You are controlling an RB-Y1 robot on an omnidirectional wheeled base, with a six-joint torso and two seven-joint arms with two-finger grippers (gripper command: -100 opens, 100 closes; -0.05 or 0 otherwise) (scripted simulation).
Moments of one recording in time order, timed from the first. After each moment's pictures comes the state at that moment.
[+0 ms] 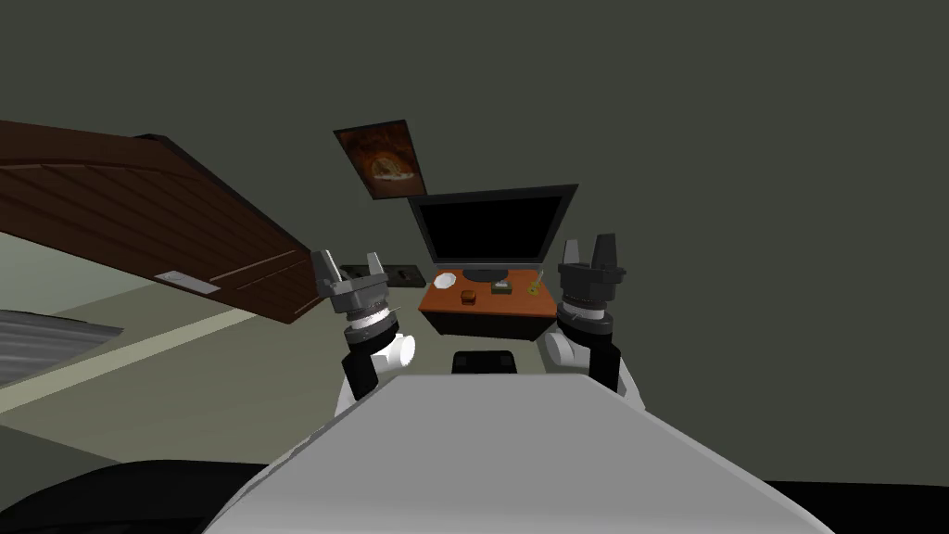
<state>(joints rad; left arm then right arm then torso) 0.48 -0.04 0.04 -2.39 0.03 -0.61 0.05 0.46 -0.03 0.07 -2.37 0.07 -0.64 0.09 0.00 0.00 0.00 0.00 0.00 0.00</state>
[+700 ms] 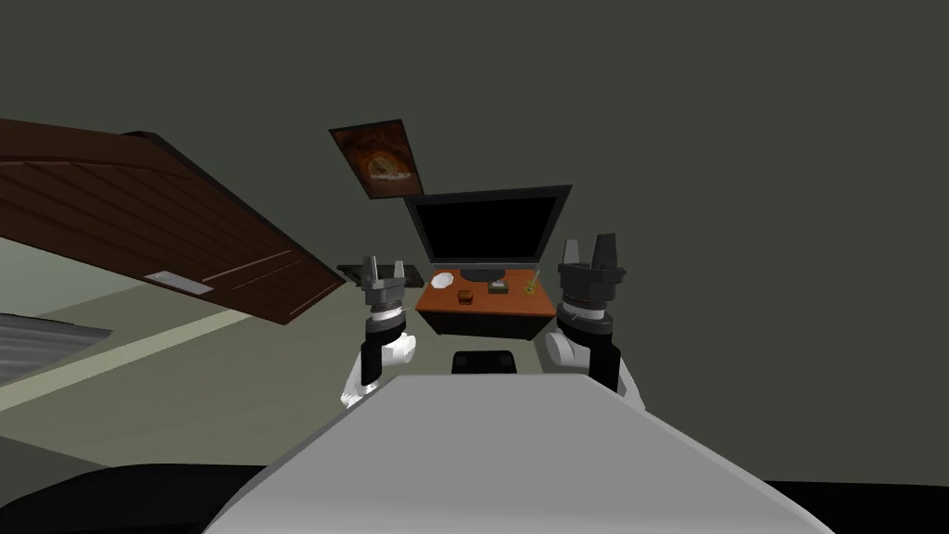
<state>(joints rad) 0.43 0.11 0.04 -2.24 0.04 -0.58 0.06 0.46 -0.03 0.07 -2.37 0.07 -0.64 0.09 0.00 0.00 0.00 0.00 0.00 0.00</state>
